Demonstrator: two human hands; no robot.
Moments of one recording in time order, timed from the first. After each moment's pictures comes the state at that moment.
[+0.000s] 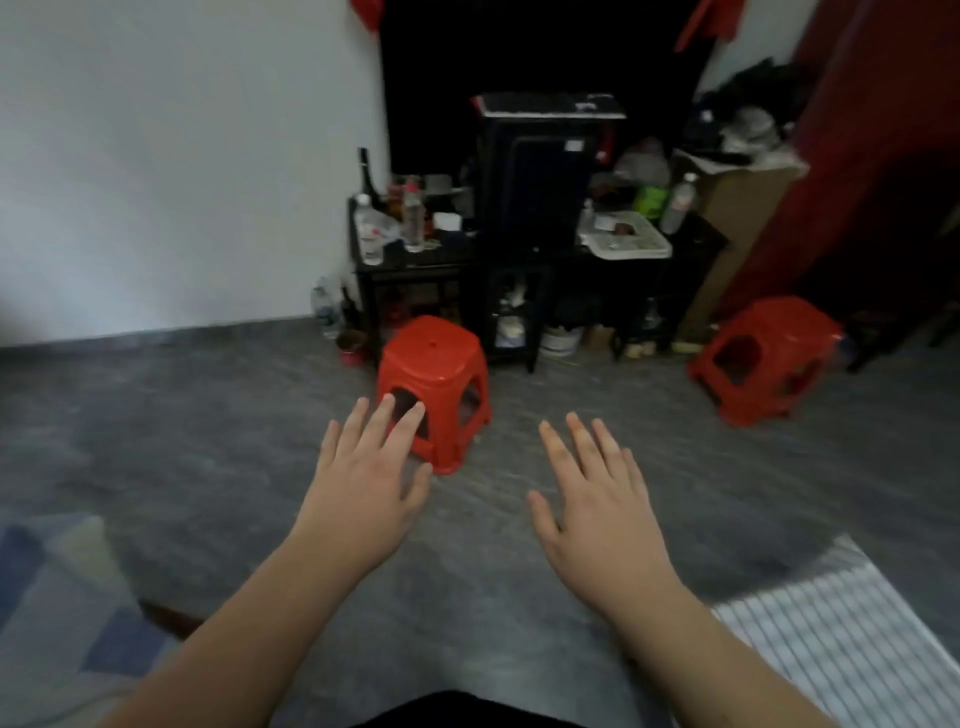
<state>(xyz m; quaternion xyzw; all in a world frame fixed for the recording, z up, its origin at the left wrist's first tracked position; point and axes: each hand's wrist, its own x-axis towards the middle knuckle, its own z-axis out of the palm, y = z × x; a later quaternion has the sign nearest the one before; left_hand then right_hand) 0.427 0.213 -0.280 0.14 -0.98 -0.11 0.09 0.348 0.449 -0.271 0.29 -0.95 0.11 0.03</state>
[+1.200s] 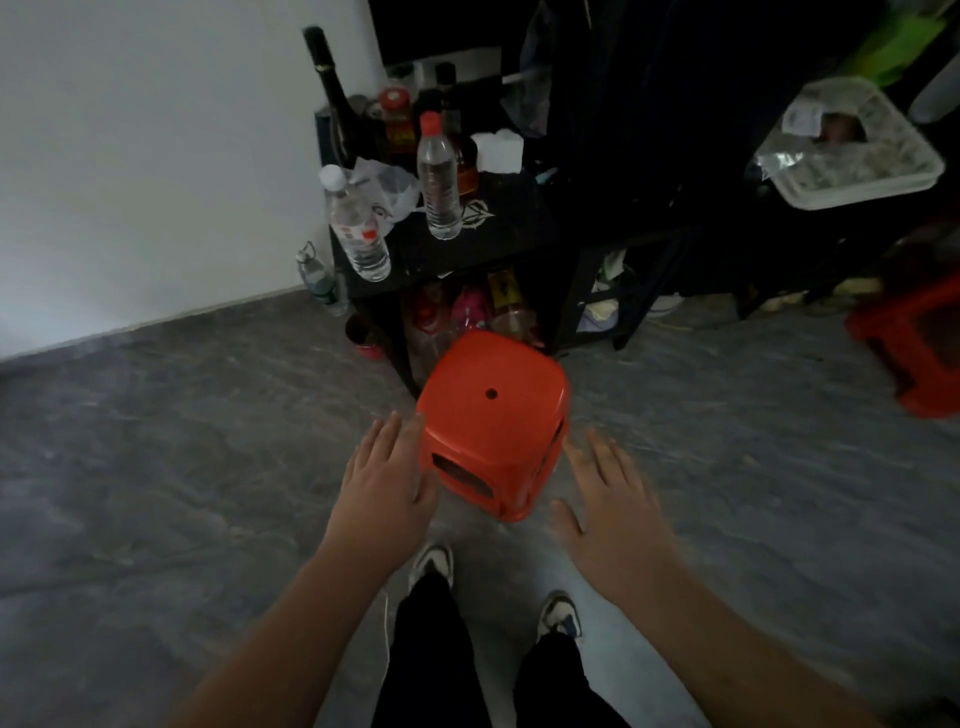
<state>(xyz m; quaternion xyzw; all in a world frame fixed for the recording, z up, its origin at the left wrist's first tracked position) -0.060 -0.147 -0.488 0.20 -0.94 -0.26 -0.05 -0.145 0.103 -0.492 0.23 -0.94 0.16 -0.19</state>
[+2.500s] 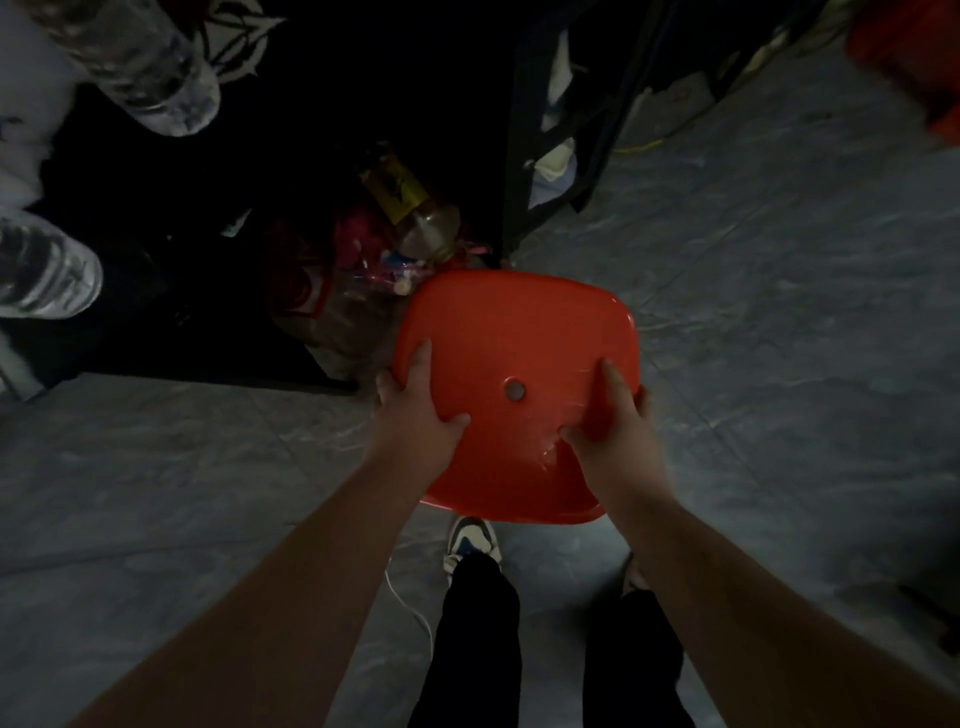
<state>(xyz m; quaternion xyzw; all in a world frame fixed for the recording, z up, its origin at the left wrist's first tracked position) -0.293 -0.204 -0.805 0.18 -0.91 -0.30 -0.24 -0.258 0.020 -0.806 -0.25 -0.85 0.42 -0.18</state>
